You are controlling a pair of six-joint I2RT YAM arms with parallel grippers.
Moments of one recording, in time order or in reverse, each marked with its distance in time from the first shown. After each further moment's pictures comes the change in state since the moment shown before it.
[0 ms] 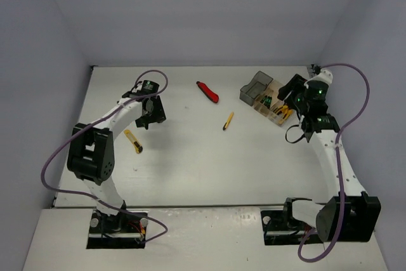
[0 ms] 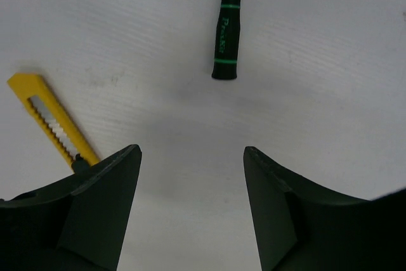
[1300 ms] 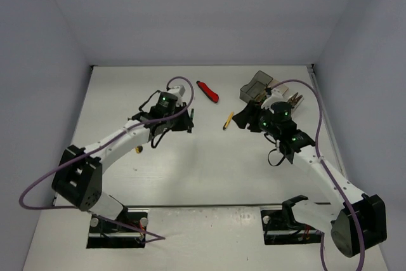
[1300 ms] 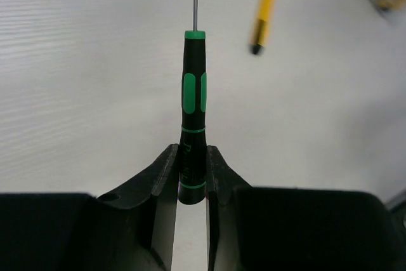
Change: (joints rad) left arm -0.227 -0.196 -0.206 0.383 0.286 0.018; right arm 0.352 -0.120 -0.268 0.108 -0.226 0.061
